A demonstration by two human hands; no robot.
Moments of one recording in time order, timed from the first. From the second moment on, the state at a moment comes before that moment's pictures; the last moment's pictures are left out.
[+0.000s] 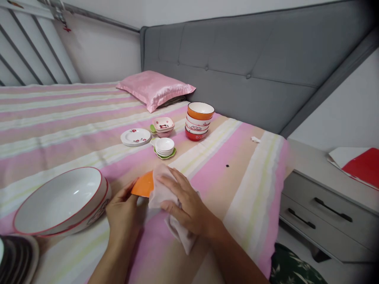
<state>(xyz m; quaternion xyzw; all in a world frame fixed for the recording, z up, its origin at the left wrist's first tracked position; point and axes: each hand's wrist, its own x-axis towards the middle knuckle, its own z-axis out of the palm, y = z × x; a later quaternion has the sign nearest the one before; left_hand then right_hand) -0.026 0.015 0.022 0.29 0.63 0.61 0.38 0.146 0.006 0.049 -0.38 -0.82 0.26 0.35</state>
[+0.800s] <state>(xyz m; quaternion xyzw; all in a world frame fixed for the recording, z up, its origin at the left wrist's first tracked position) 0.000 0.003 0.047 0.29 0.41 0.65 0.57 0.155 0.017 0.038 -0.34 -0.73 0.34 0.48</state>
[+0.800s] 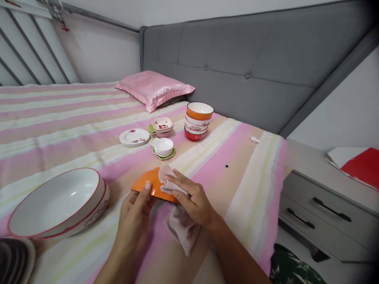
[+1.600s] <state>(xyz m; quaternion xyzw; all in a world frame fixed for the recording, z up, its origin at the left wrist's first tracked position) -0.030 -0.004 0.056 0.38 0.37 0.43 0.73 0.169 0.037 0.025 -0.46 -0.28 0.38 0.76</state>
